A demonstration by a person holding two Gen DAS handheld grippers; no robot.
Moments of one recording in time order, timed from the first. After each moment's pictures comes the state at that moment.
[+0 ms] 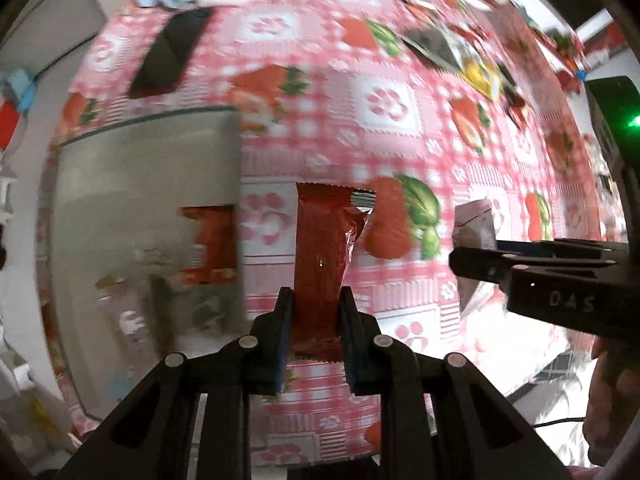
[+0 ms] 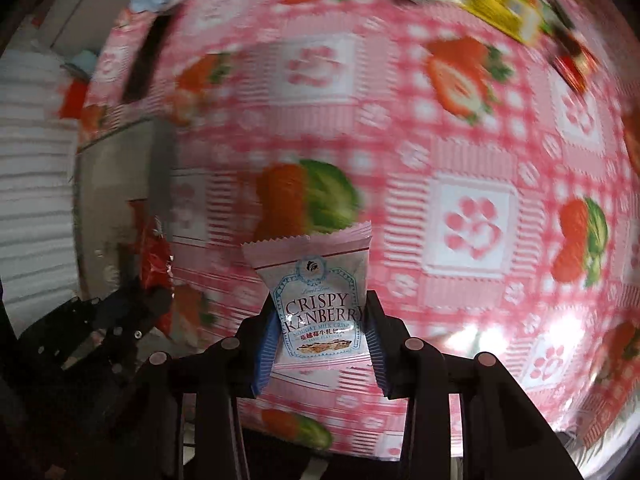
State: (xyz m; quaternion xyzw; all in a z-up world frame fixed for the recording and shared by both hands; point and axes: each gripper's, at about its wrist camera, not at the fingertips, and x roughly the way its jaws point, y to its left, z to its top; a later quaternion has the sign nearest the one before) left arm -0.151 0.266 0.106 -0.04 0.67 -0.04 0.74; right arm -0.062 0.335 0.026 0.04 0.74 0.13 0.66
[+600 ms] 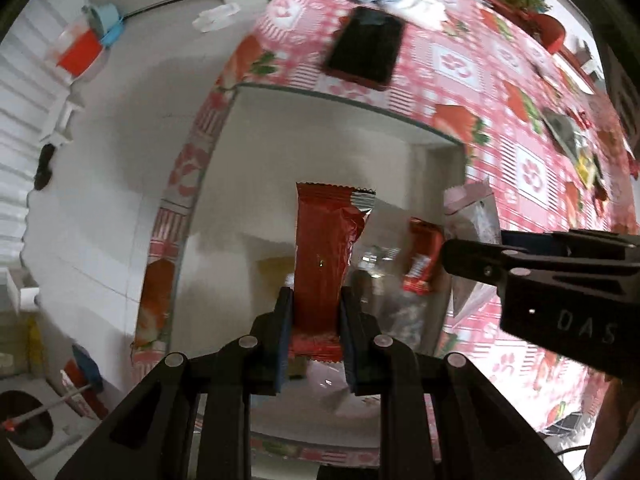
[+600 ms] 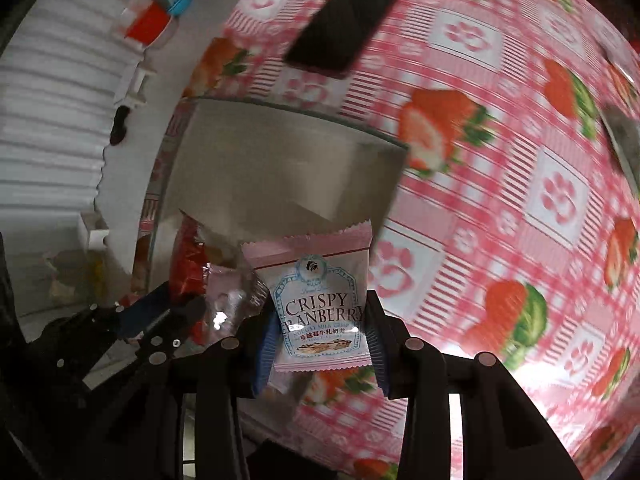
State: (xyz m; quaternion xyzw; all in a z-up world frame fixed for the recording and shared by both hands) left arm -0.165 0.400 0.101 -0.09 0.66 0.10 0.74; right arm -0.029 0.516 0.015 -0.06 0.71 0.25 0.65
